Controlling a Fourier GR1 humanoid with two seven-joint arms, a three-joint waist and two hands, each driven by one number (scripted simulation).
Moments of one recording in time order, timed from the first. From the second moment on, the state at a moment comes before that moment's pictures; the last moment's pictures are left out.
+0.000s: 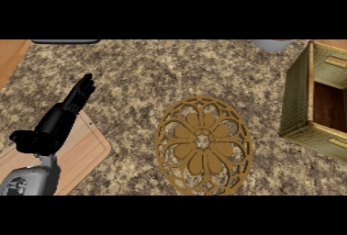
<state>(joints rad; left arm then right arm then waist) -0.16 0.18 0.07 -1.59 -0.06 -0.25 0.02 -0.67 -0.49 -0.55 -1.64 0.61 0.15 0.59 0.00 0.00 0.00</state>
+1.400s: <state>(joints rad) -0.15 0.16 0.08 -1.60 -0.09 -0.24 0.01 -0.69 -0.65 -0.65 -1.25 0.36 -0.14 0.22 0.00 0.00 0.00</state>
